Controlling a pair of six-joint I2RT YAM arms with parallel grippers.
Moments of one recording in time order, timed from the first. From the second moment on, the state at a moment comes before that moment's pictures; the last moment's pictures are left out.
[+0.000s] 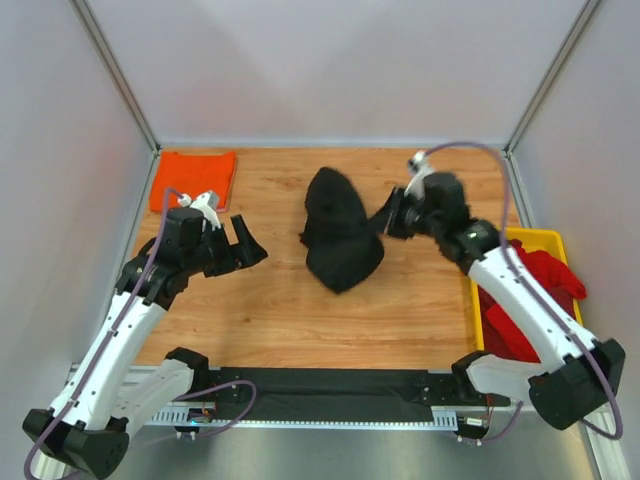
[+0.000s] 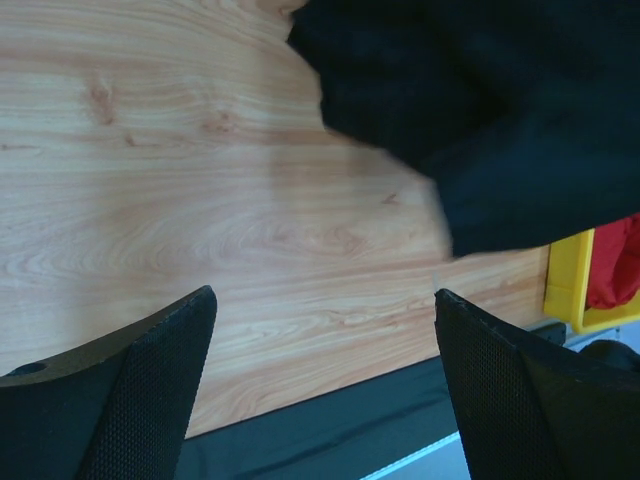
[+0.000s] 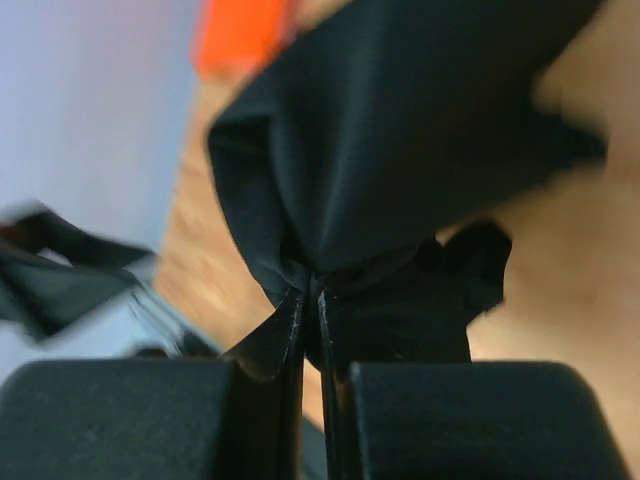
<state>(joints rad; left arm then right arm) -0.34 0.88 1.01 -0.80 0.18 -0.60 0.40 1.18 1.28 -0.46 -0.31 0.67</state>
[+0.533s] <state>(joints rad) -0.34 1.09 0.76 -0.64 0.20 -0.67 0.51 1.42 1.10 -0.54 -0.06 0.50</state>
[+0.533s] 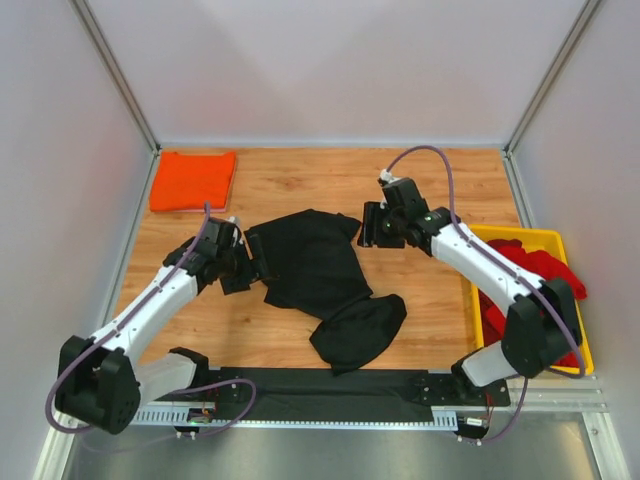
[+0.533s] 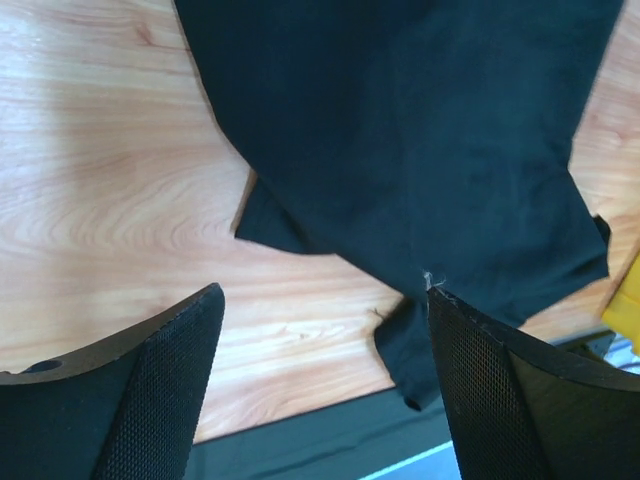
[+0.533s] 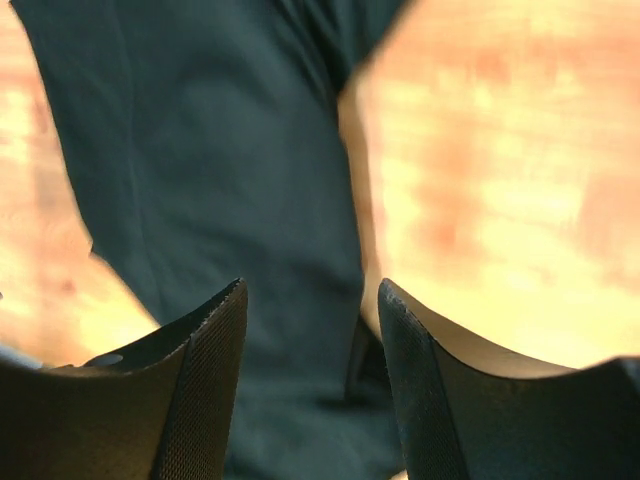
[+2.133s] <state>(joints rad) -0.26 1.68 1.16 -0.48 0.17 -0.70 0.35 1.99 1.63 -0.59 -0.19 0.35</state>
